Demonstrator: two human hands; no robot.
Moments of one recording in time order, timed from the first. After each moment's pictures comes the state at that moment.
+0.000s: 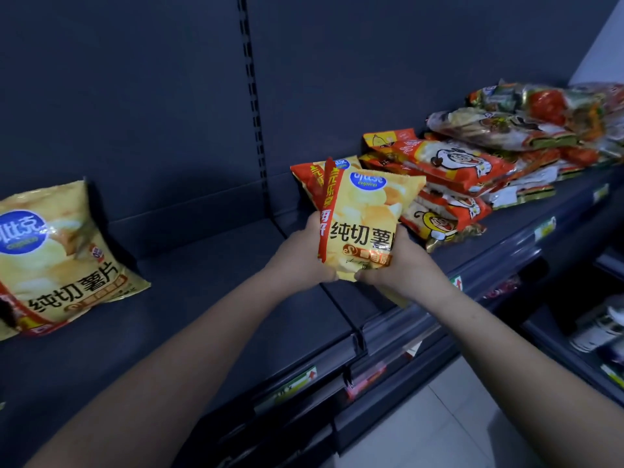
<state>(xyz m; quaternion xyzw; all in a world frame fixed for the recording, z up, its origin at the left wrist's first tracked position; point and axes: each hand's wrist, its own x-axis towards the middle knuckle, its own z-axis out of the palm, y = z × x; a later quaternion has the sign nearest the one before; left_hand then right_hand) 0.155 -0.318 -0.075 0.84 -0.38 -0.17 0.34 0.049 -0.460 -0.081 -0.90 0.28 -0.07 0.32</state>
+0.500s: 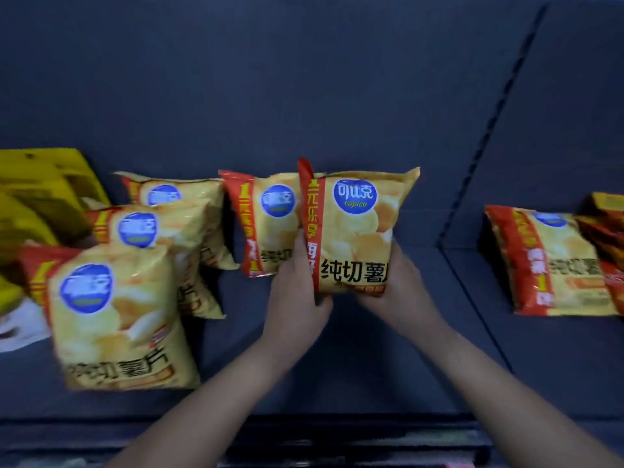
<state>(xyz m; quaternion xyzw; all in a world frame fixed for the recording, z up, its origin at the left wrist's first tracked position) 0.158 -0.101 -0.105 0.89 -0.13 0.16 0.41 0.159 -0.262 -0.086 -0.90 -0.11 -0.18 0.38</state>
